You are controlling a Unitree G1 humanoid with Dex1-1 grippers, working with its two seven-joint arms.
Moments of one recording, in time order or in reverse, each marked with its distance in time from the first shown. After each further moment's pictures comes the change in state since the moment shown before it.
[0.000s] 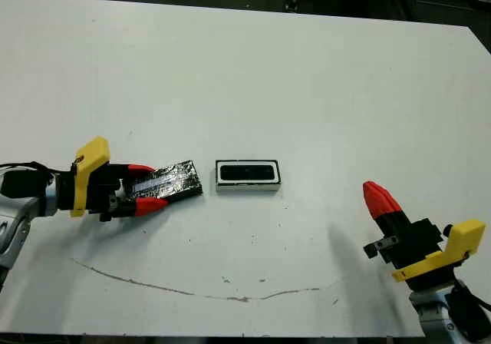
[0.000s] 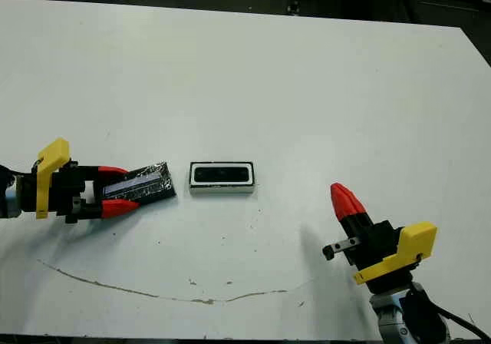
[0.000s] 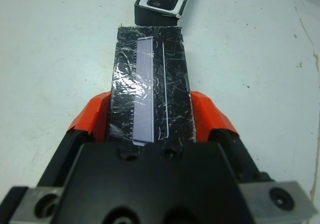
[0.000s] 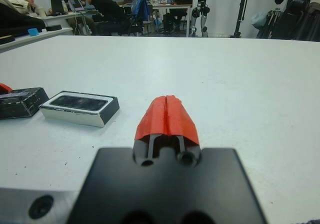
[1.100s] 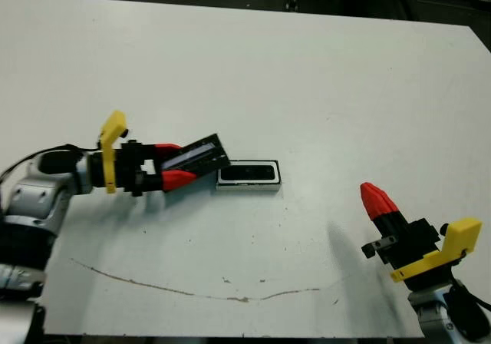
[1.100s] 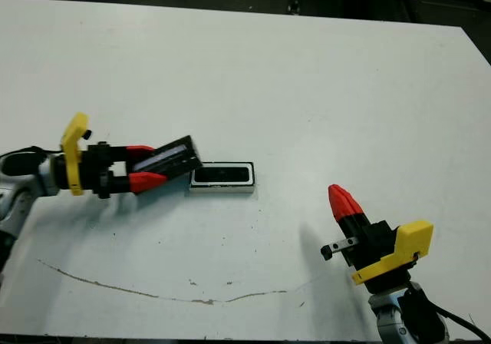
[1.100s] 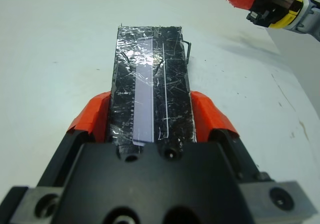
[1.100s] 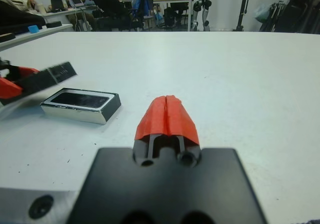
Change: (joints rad) left arm -0.251 -0.241 -0.058 0.303 -0.022 -0.022 -0.089; right arm 0.002 -0.011 0.011 -0.015 0.011 0.041 -0.013
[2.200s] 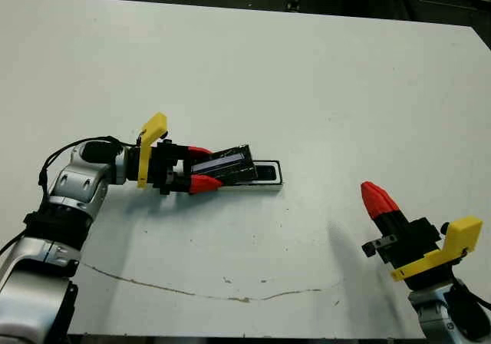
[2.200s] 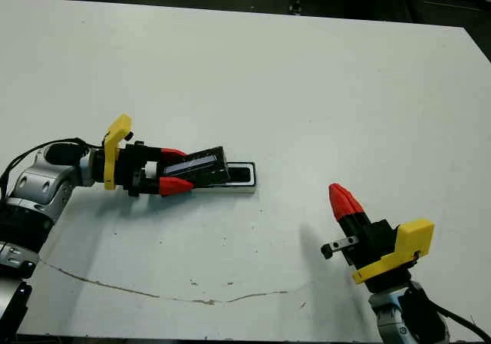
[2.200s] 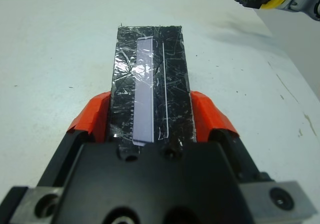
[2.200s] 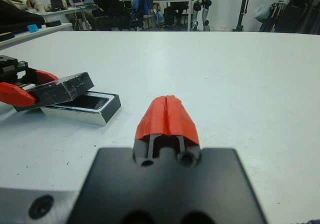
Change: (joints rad) left arm -0.097 -0.066 -0.095 0.068 0.095 -0.051 -0.051; right arm 0.000 -0.001 0.000 -0.006 -0.005 0.001 -0.012
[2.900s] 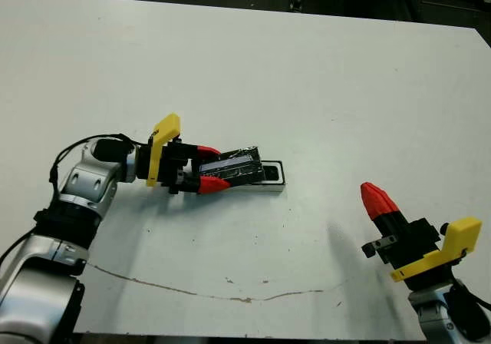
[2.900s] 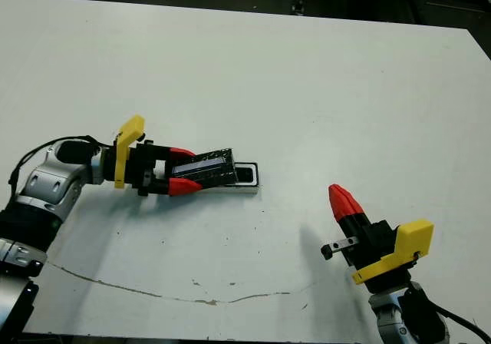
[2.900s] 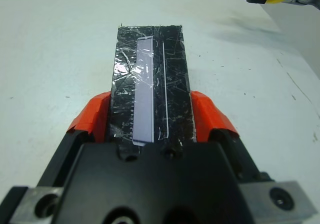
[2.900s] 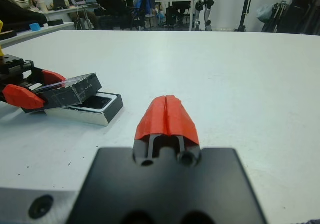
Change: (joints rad) left arm 0.003 -0.050 -0.026 -0.007 0.027 -0.044 0.048; right arm 0.002 0.000 0.000 0.008 -0.002 -0.010 0.006
